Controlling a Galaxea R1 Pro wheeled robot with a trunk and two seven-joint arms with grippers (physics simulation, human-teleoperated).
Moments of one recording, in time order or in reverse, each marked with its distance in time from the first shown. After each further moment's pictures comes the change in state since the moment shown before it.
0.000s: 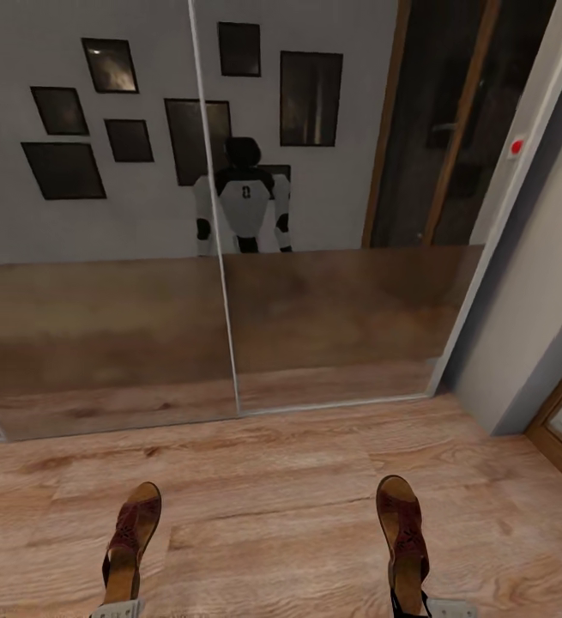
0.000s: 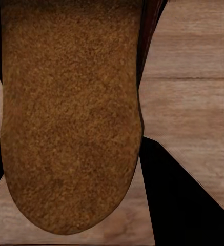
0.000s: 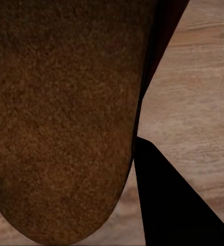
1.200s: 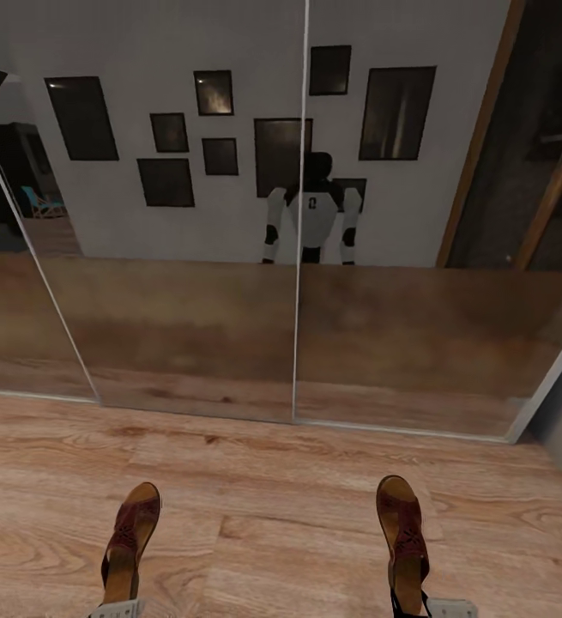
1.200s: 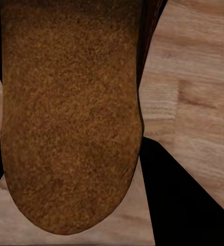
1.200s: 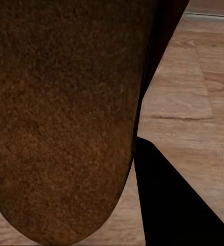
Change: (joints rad) left arm 0.000 -0.001 0.001 0.000 0.000 0.000 0.010; right arm 0.000 0.000 0.000 0.000 0.000 0.000 0.000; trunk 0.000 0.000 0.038
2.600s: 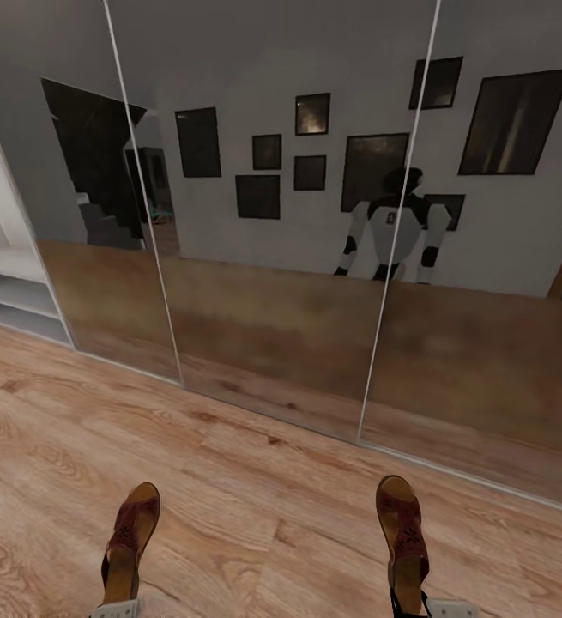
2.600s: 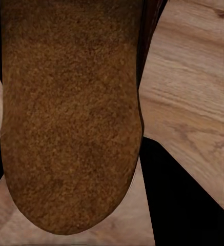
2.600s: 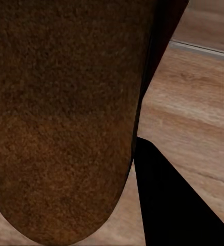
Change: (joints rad) left arm 0.000 -0.001 0.000 0.000 0.000 0.001 0.001; right arm 0.000 0.000 0.000 0.000 0.000 0.000 0.001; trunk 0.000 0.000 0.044
